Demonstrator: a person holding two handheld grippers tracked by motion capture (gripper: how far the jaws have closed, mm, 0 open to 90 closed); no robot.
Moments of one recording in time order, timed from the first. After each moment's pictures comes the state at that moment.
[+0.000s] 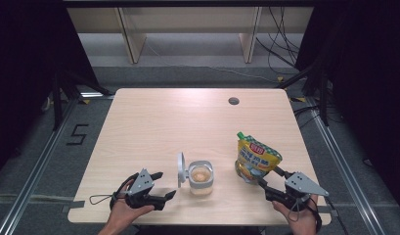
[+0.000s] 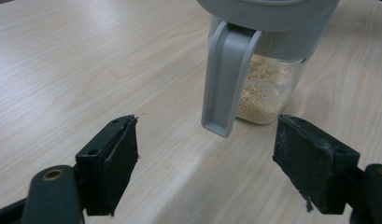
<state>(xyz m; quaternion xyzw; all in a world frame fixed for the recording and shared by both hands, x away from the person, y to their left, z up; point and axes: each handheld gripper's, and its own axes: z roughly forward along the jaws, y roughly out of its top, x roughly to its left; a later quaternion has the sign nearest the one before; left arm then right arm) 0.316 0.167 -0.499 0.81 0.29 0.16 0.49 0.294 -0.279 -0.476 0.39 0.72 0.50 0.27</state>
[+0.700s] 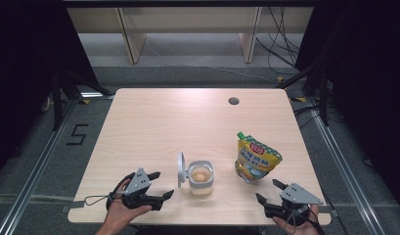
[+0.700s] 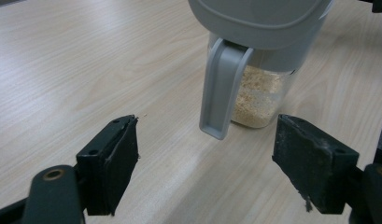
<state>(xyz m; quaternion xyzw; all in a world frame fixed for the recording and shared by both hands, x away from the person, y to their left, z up) 0.310 0.170 -0.485 0.81 0.30 0.16 0.48 0.268 -0.273 -0.484 0.39 0.78 0.43 0.24</state>
